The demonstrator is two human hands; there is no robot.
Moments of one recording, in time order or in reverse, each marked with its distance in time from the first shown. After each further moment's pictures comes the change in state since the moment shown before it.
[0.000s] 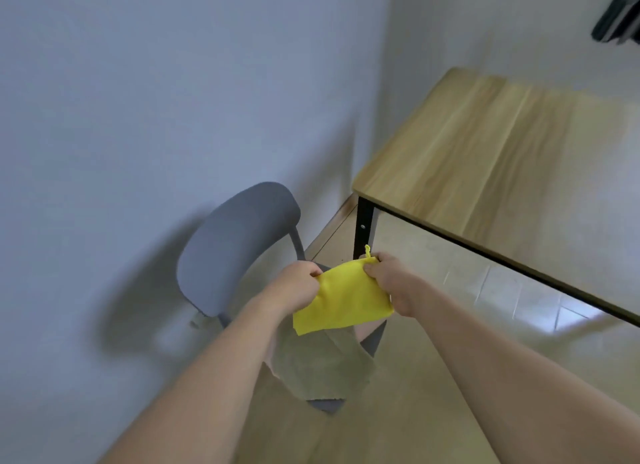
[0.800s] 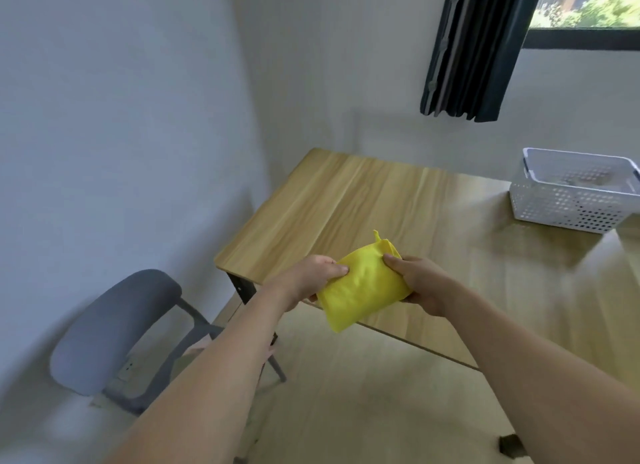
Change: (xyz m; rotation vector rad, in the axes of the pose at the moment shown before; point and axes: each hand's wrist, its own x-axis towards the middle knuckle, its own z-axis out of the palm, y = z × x) left_hand -0.120 0.449 0.097 -0.206 -0.281 0.186; right_hand -0.188 0.037 -0.441 0.324 0.141 -0.072
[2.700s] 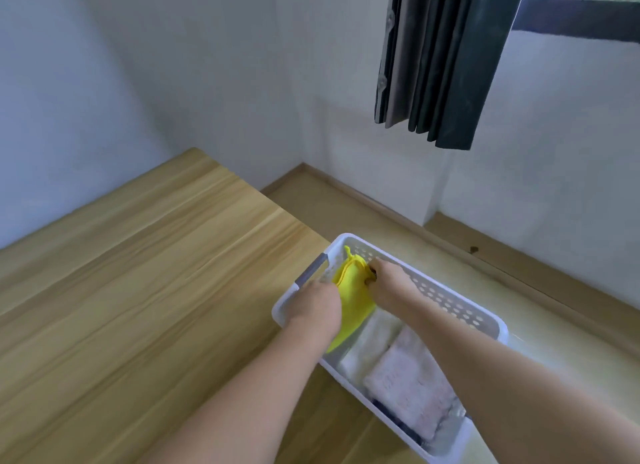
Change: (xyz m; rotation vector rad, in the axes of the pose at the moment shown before) left_hand 0.644 0.440 0.464 0.755 0.398 -0.488; right_hand 0.542 -0.114 -0.689 -1.000 -0.186 -0.452
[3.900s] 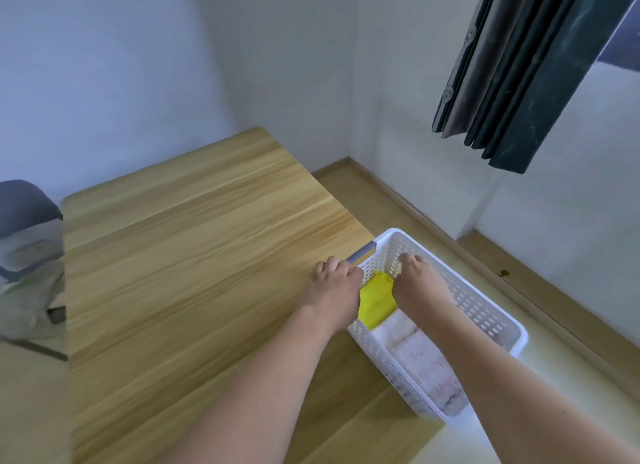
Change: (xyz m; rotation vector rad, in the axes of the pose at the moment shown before) left_hand -0.062 -0.051 -0.007 0.062 0.332 0.247; right_hand -0.077 -0.058 -0.017 -0.260 0.079 -0.113
